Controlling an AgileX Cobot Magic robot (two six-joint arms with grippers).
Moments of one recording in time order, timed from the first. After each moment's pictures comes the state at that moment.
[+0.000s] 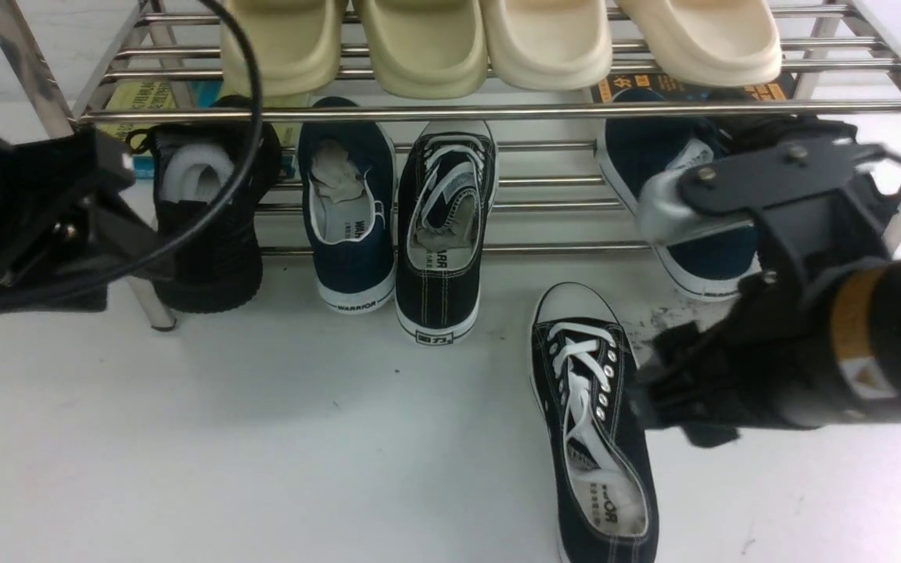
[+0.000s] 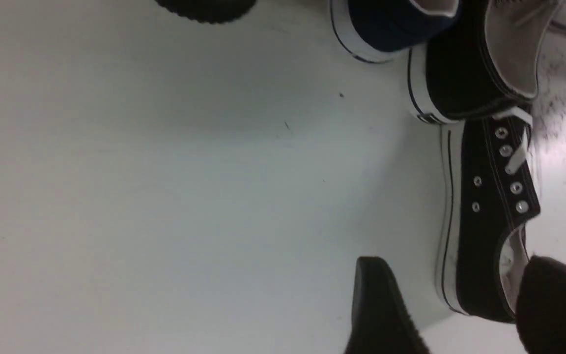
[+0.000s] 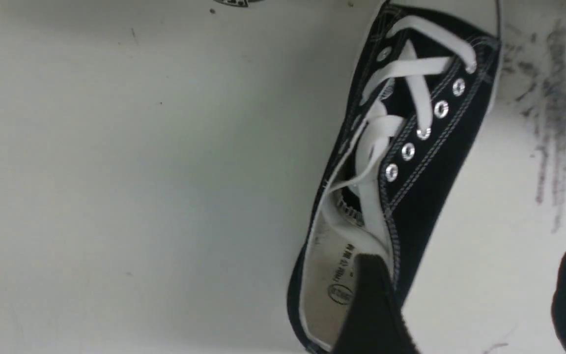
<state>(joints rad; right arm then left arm) 0.92 1.23 -1.04 -0.32 0.88 0.76 -0.03 1.19 -1.20 -0.42 1.15 -0.09</state>
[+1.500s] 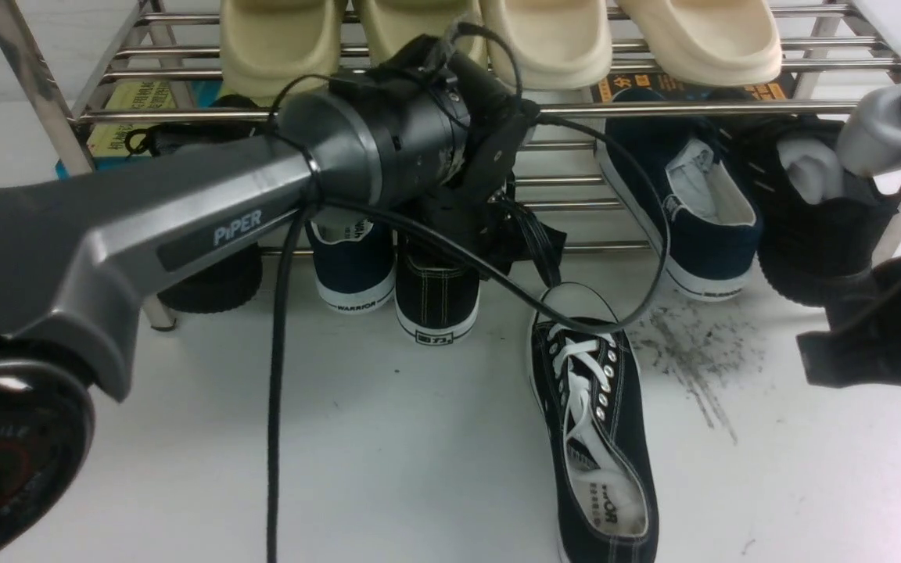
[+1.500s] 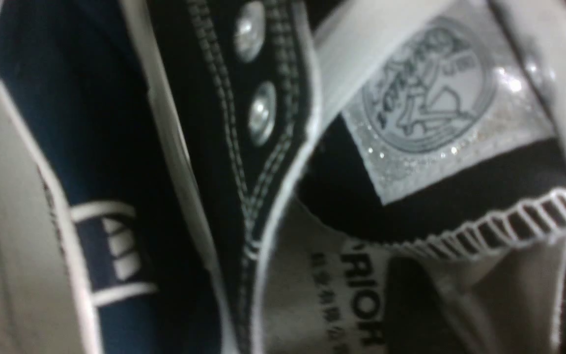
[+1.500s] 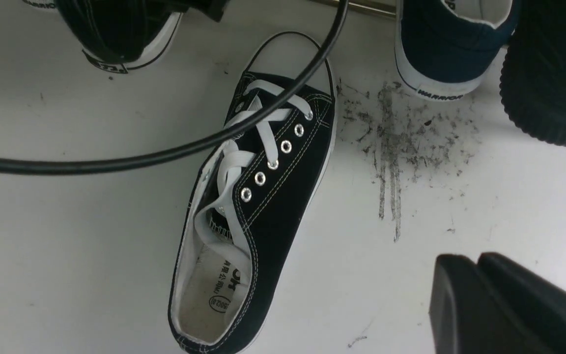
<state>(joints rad) 0.92 1.05 -1.04 -0.47 1.04 0.79 -0.70 2.01 -1.70 0.33 0.84 -0.56</state>
